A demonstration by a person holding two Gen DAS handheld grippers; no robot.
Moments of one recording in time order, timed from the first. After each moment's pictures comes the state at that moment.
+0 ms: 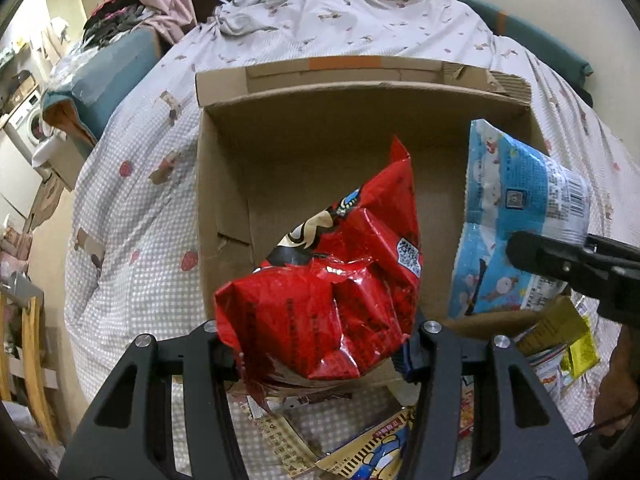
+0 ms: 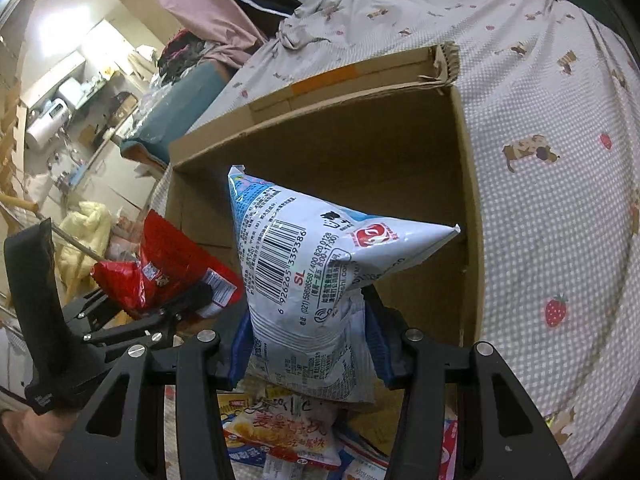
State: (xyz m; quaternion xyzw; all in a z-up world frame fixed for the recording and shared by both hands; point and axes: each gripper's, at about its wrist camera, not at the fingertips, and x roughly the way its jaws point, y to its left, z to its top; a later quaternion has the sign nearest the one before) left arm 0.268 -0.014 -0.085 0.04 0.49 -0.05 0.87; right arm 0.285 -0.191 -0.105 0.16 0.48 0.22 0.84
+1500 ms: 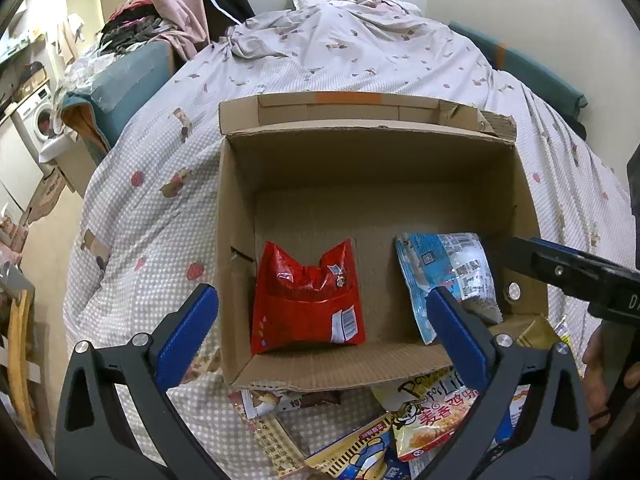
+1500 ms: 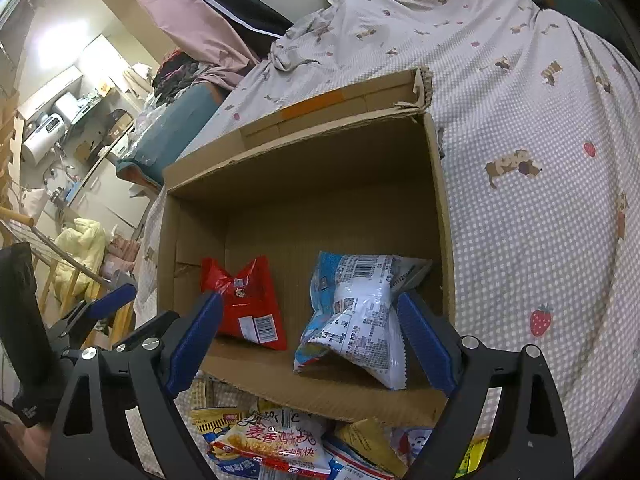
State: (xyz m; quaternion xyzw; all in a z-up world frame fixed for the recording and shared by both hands) left arm 0.252 -0.004 -0.063 0.01 0.44 -0.05 0.90; right arm 0.284 -0.201 -0.096 0.17 0.45 0.20 0.86
